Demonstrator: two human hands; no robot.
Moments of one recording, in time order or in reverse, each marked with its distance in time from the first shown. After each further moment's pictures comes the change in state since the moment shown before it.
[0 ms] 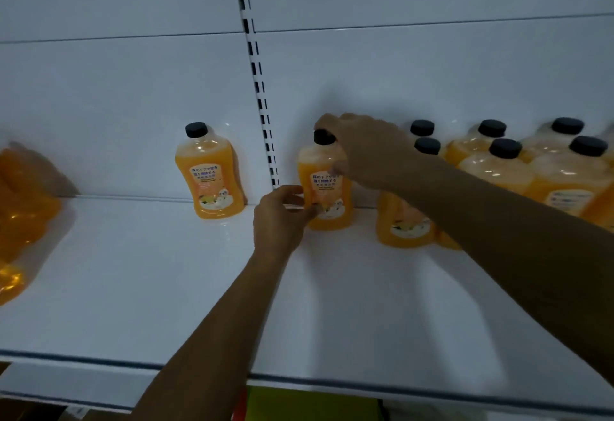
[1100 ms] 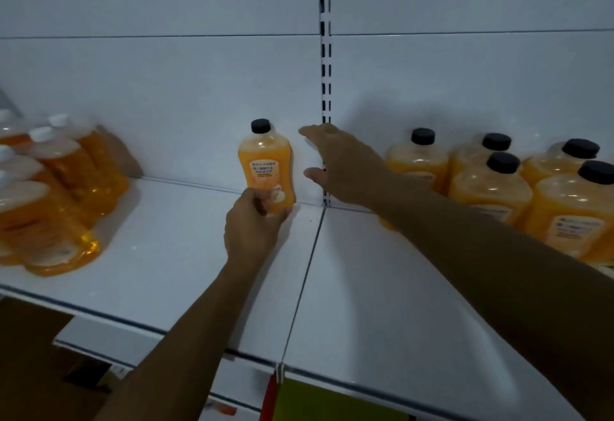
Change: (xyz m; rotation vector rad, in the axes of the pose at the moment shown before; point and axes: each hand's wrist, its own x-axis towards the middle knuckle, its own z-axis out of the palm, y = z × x) left_hand -0.004 -0.048 -0.090 0.175 0.304 -0.068; right_hand 0.041 -0.079 0.033 0.244 0.043 -0.148
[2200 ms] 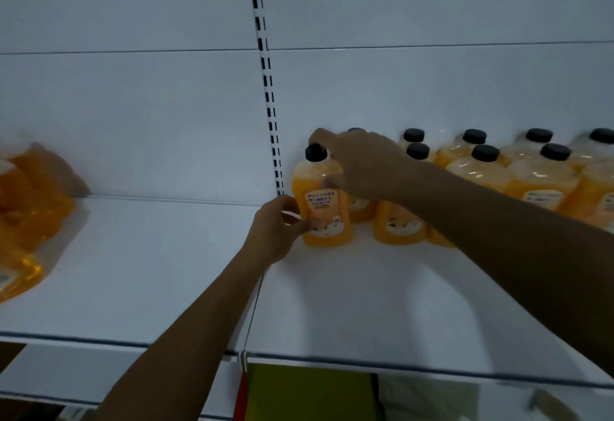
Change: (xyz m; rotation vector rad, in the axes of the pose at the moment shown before) left_hand -0.032 0.057 0.039 -0.149 -0.543 0.168; right_hand -0.068 0.027 -0.064 -0.245 -0.085 0.099
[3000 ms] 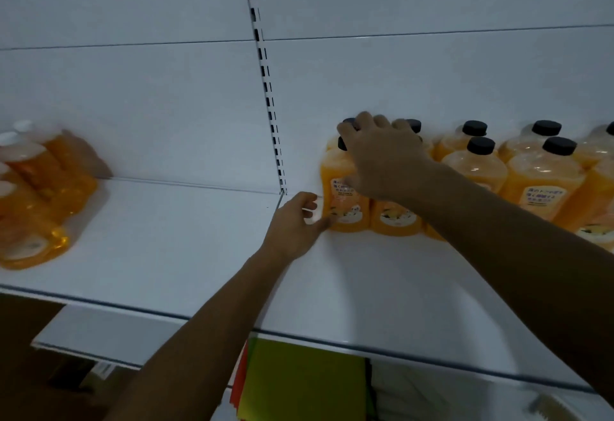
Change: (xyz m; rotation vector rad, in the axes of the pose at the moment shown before) left_hand -0.014 0.017 0.045 0.135 0.050 -0.039; right_hand -0.026 0.034 0.003 -0.333 0.068 0.037
